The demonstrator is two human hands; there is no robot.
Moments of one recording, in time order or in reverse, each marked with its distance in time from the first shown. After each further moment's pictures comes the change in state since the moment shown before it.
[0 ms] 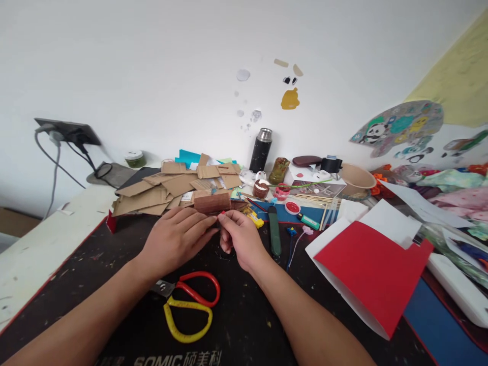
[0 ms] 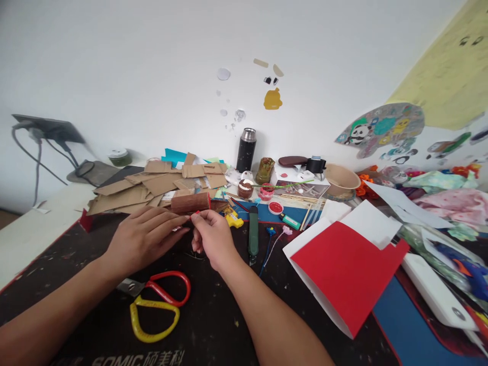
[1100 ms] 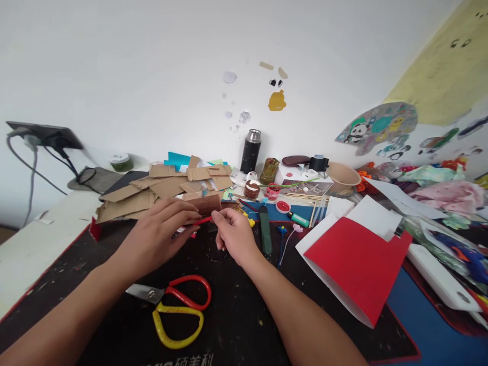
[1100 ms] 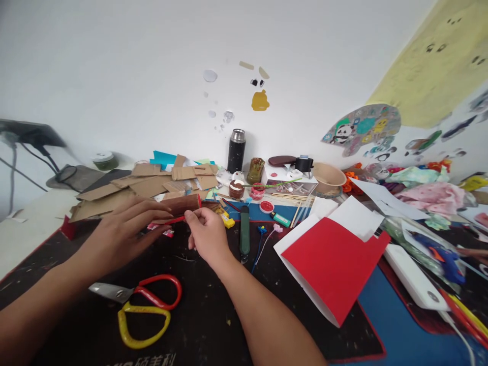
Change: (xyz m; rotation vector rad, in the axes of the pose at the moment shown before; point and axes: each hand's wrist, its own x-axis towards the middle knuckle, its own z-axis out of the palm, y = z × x) left_hand 0.011 -0.013 -0.012 -0.229 -0.040 -0.093; right_hand 0.004 -0.005 -0.009 -0.237 0.043 -0.123
